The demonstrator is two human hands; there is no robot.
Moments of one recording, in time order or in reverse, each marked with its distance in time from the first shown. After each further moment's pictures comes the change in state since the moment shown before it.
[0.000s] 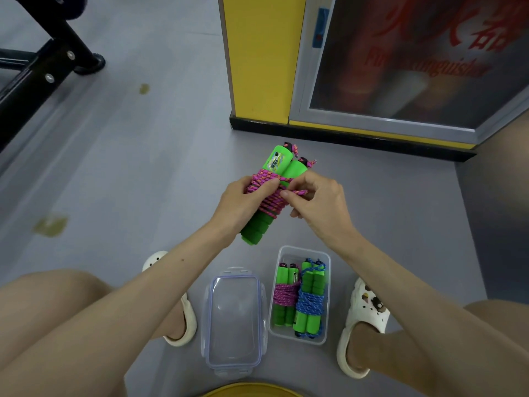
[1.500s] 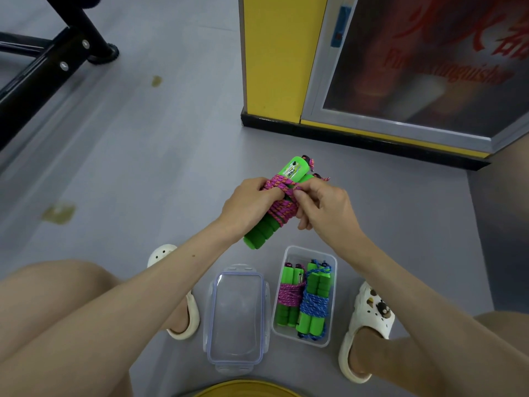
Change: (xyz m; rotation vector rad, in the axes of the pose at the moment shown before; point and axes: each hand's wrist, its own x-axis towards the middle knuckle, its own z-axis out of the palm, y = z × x) left_hand -0.004 0.007 -0.006 0.296 -0.009 -0.019; right_hand 0.000 0.010 0.010 -0.086 -0.121 -0.128
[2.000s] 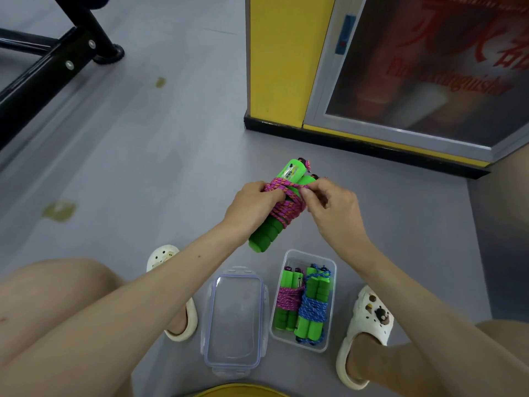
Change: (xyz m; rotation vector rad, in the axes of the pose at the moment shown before) left_hand 0.004 -0.002 0.003 -0.091 0.034 -0.063; right_hand 0.004 -0.001 -0.002 -0.160 0.166 -0.091
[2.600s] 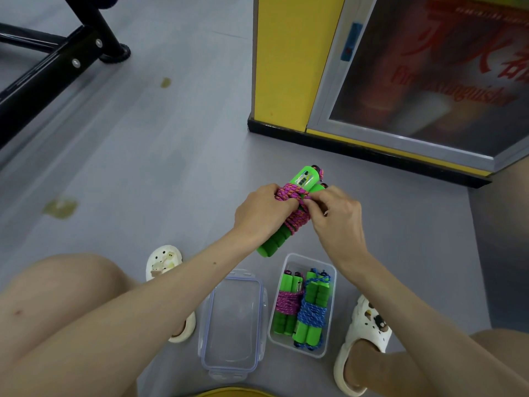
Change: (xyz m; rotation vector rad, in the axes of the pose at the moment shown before) left_hand 0.002 -0.002 0.010 0.310 0.097 0.122; right_hand -0.005 0.000 0.005 -0.172 0.115 -0.123
